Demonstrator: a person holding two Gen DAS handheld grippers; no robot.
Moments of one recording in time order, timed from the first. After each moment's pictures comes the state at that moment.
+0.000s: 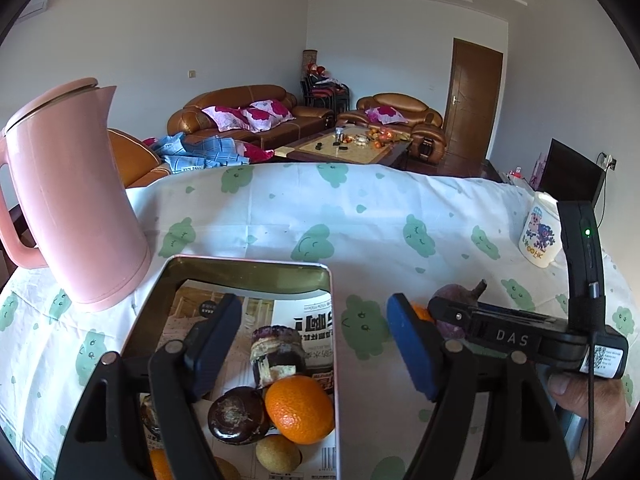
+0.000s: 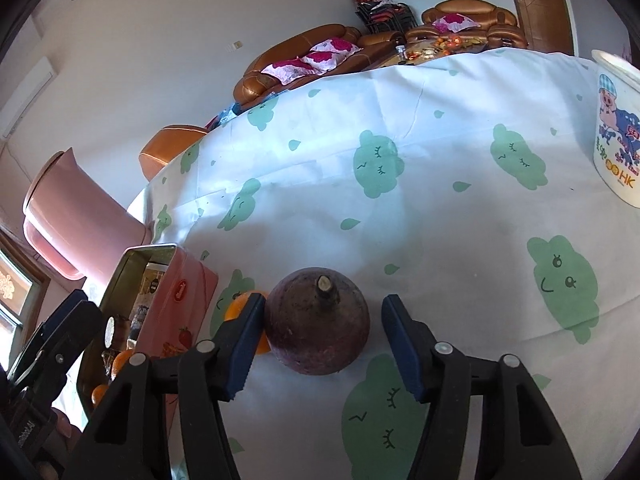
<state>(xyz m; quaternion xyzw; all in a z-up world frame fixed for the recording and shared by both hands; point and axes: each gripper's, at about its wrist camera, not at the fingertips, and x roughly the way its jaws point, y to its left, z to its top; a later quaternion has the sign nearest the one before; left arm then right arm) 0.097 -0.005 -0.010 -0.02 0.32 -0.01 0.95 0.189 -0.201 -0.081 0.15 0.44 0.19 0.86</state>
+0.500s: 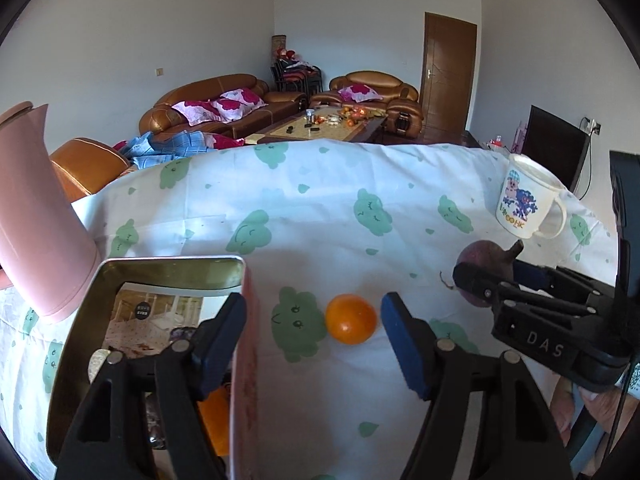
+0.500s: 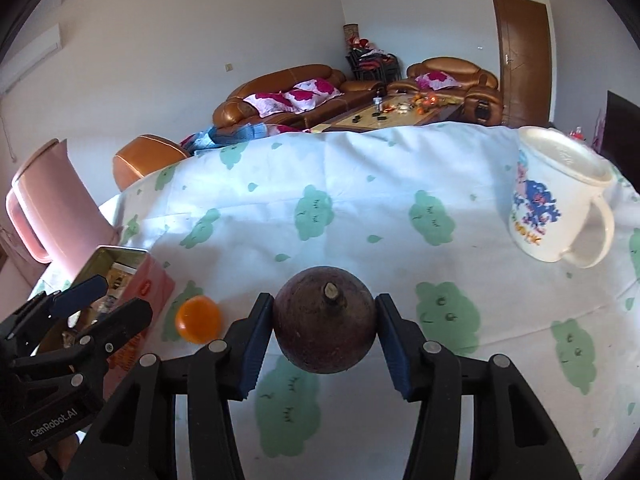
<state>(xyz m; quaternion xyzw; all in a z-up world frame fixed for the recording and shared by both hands) 0.118 -0.067 -0.026 0.02 0.35 -0.05 0.94 0.158 -0.242 -0.055 0.05 0.36 0.10 0.93</state>
